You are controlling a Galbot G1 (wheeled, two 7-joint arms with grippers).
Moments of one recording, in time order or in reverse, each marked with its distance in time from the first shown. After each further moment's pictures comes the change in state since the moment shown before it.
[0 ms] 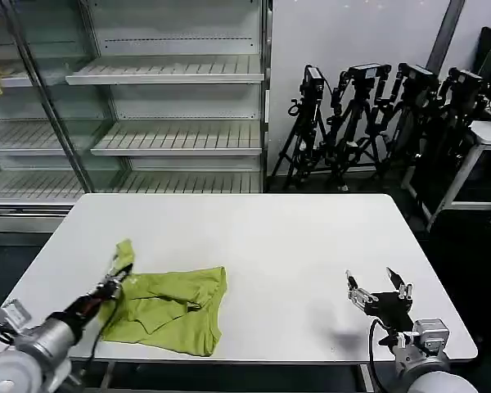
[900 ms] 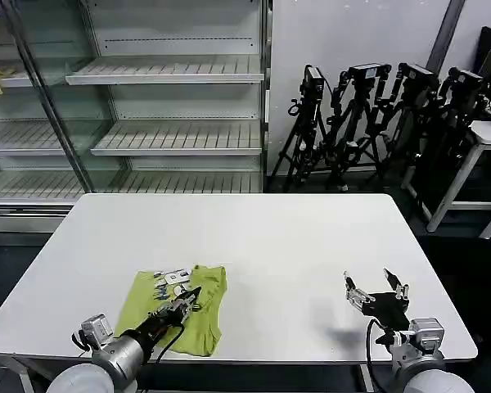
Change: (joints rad) left arm -0.039 -0.051 0.299 0.011 0.306 0.021 0.078; right arm 0.017 -0.004 -0.022 -0.021 0.002 0.006 -0.004
